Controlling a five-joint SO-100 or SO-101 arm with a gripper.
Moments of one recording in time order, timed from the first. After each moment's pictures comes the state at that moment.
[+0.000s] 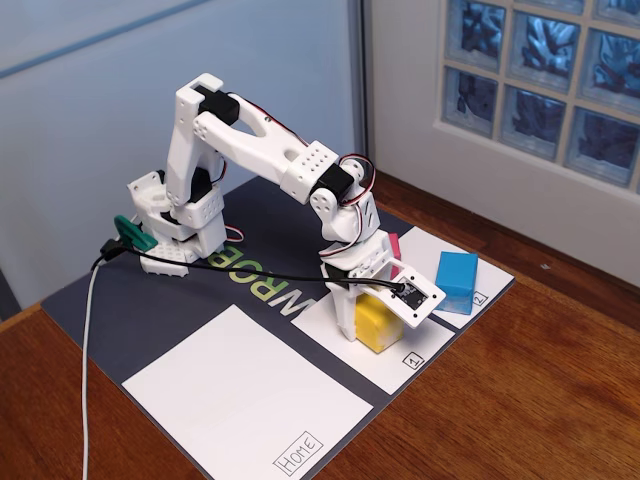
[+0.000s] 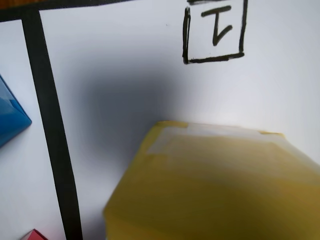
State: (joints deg) arm -13.6 68.9 94.3 42.5 106.5
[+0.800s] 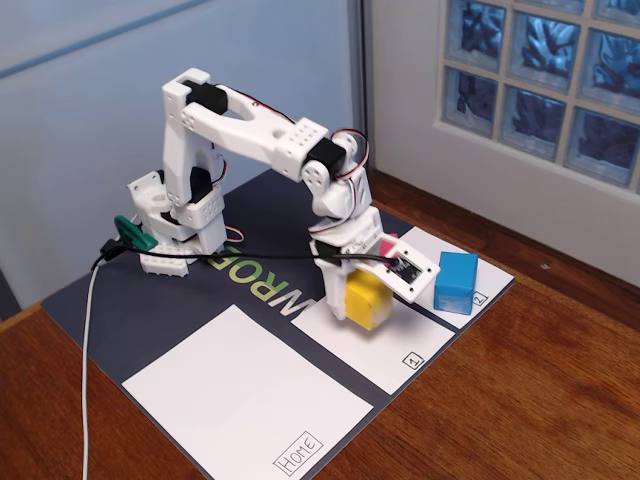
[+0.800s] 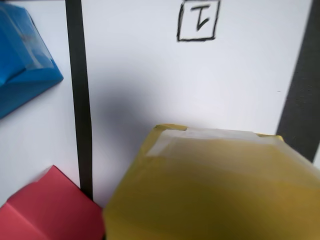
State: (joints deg) arm -12.2 81.0 91.9 57.9 100.6
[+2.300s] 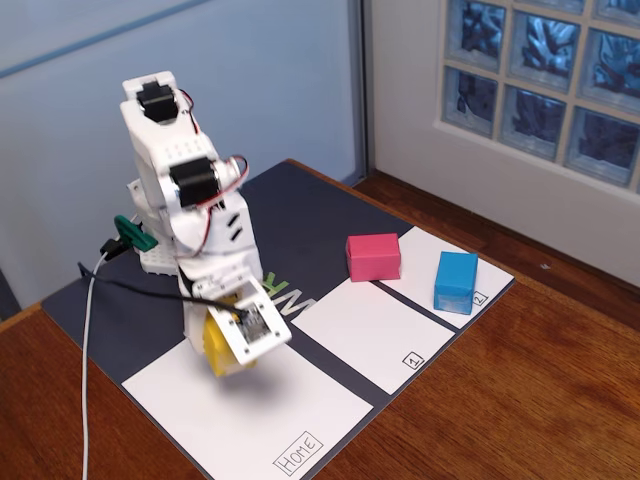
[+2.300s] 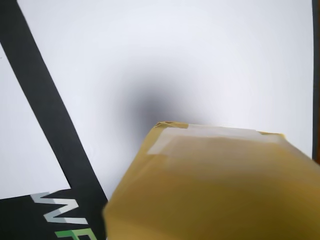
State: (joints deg) arm 22.6 88.6 95.8 66.7 82.6
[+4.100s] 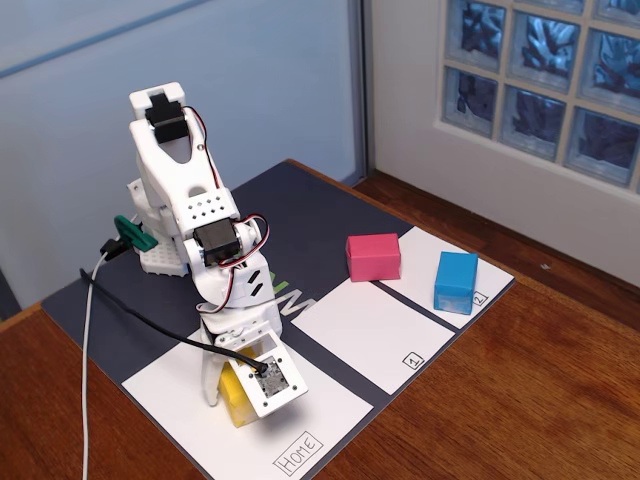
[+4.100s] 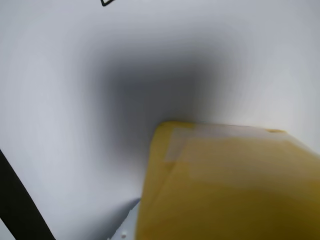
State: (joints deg) arm 21.0 76.2 103.6 47.5 86.0
